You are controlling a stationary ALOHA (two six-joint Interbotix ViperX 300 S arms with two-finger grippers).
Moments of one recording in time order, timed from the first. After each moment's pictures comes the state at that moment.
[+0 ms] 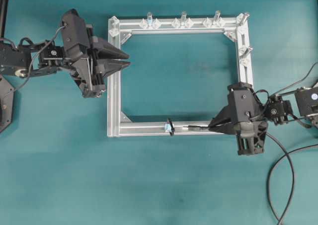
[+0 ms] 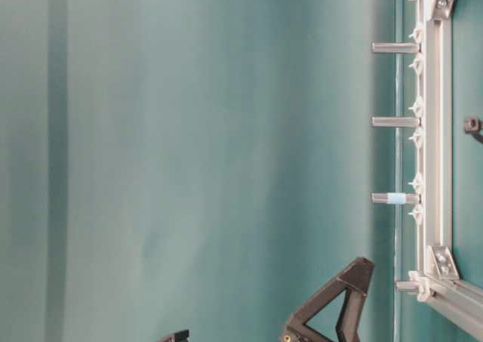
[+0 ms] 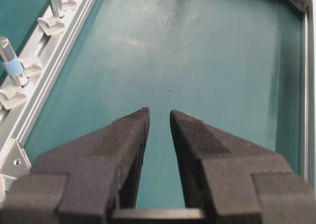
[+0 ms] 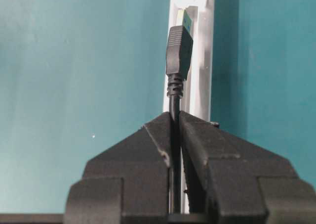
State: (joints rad) left arm 0.20 -0.19 0.99 -0.06 -0.36 -0.01; right arm 0.14 -0.17 0.99 -0.06 -0.15 0.33
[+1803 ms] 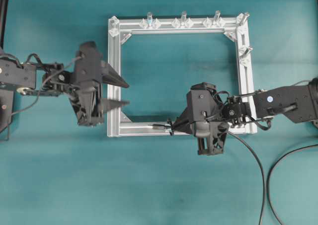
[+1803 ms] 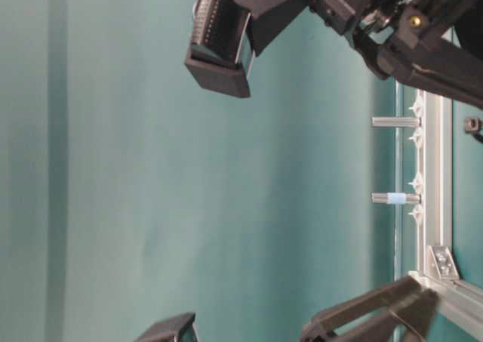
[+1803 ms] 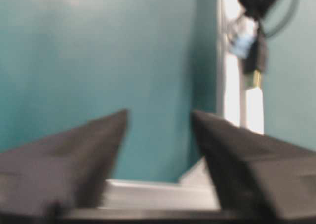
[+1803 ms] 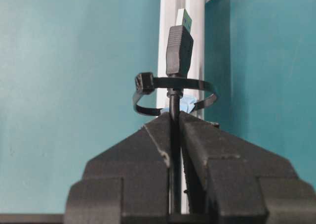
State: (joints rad) left arm 0.02 -0.19 0.91 -0.06 -0.05 -0.01; right arm 0.11 0.07 0.75 -0.07 -0.17 0.33
